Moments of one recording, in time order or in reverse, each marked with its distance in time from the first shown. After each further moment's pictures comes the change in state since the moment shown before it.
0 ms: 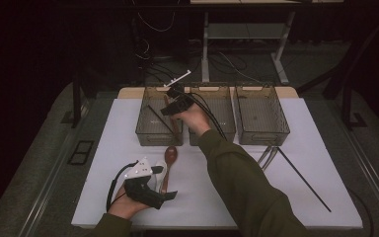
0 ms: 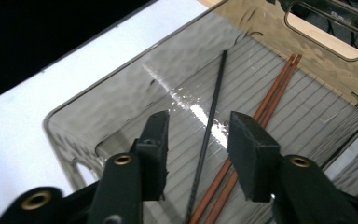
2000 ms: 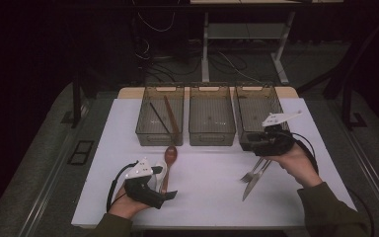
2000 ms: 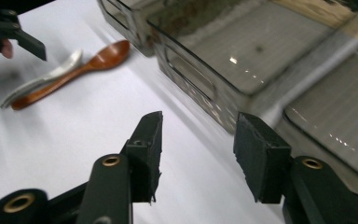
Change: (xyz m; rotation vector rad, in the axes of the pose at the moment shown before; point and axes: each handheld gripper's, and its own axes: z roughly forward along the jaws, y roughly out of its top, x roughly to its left) left arm 0.001 -0.002 0.002 0.016 0.020 -0.016; right arm -0.049 -0.204 -0.200 -0.102 -0.017 -0.005
